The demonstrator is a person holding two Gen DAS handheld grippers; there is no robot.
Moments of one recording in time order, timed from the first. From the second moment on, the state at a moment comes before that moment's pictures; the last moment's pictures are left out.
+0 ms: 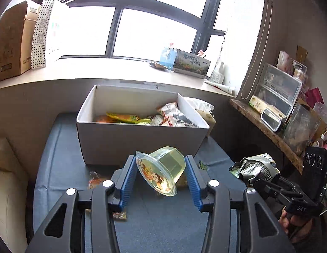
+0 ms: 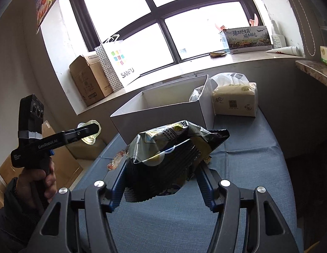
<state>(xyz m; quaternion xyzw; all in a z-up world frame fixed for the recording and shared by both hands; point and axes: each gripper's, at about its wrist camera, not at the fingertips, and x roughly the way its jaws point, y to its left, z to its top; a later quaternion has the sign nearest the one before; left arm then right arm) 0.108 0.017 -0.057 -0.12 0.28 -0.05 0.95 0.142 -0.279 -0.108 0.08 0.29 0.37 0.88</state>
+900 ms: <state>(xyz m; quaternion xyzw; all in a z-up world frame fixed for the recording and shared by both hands) 0.249 0.097 -0.015 -0.14 0.27 -0.01 0.95 0.329 -0.174 -0.046 0.06 0.32 0.30 0.90</state>
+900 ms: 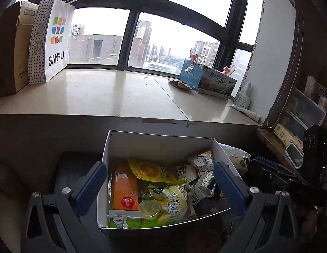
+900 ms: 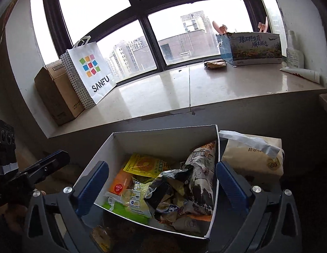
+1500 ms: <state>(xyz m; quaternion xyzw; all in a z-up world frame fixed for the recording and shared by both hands) 0.101 0.047 0.021 -0.10 0.21 -0.05 0.97 0.199 -0.198 -0.009 0.01 0.20 0.37 0.91</state>
